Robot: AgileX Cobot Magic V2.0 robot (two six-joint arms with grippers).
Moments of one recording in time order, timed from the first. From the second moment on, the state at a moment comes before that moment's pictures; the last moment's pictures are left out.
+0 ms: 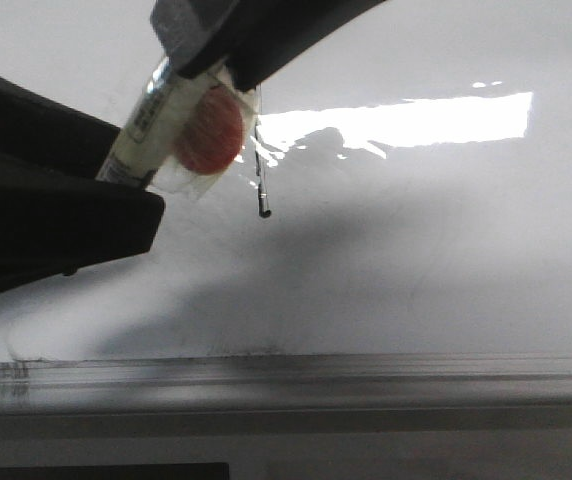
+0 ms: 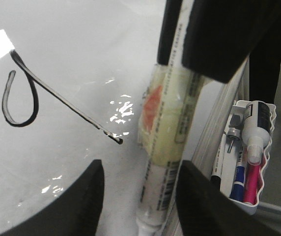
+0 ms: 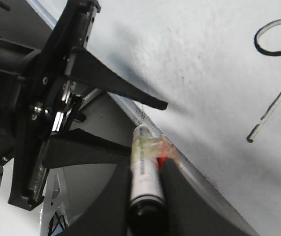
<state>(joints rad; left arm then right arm) -0.97 0.96 -0.32 0.23 -0.32 0.08 0.96 1.14 -0.97 0.14 0.59 0.15</state>
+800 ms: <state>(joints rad) -0.98 0.96 -0.32 -0.65 -0.32 0.11 0.96 1.14 -0.97 0.15 0.60 0.14</state>
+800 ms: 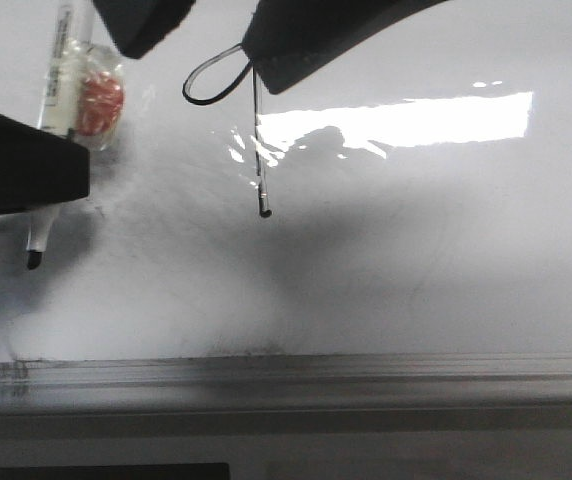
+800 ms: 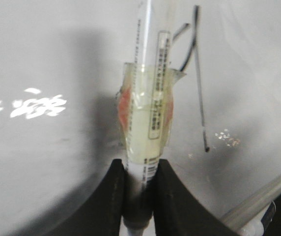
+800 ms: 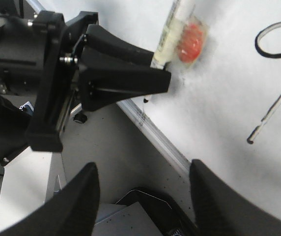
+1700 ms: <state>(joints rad) -0.98 0.96 -0.33 -0.87 -0.27 0.22 0.96 1.14 -0.97 0.20 0.64 0.14</state>
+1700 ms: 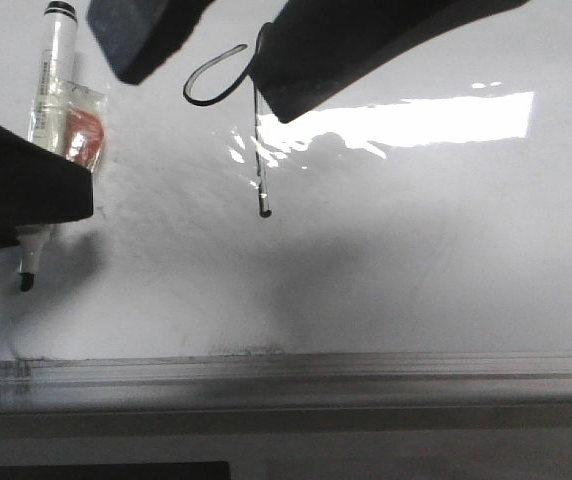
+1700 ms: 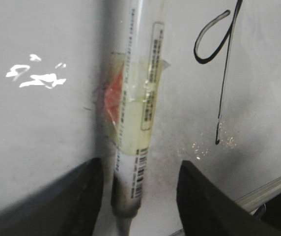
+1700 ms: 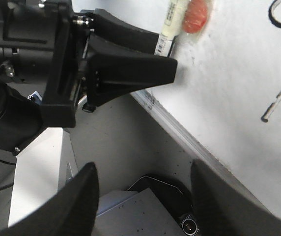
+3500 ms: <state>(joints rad) -0.98 0.29 -0.07 -0.96 -0.19 0.56 0.96 0.02 -0.06 -0.20 0.01 0.14</state>
